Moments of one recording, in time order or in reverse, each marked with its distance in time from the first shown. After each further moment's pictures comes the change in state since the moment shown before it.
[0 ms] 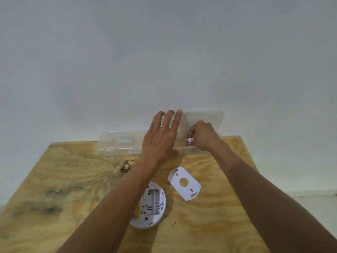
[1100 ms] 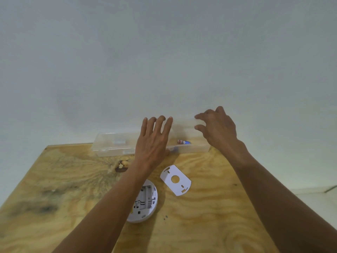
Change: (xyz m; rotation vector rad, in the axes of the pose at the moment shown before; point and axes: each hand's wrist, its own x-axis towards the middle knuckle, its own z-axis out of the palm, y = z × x) left_hand -0.012 0.005 0.007 0.026 0.157 0.004; right_hand -0.039 0.025 -0.054 -0.385 0.383 -0.171
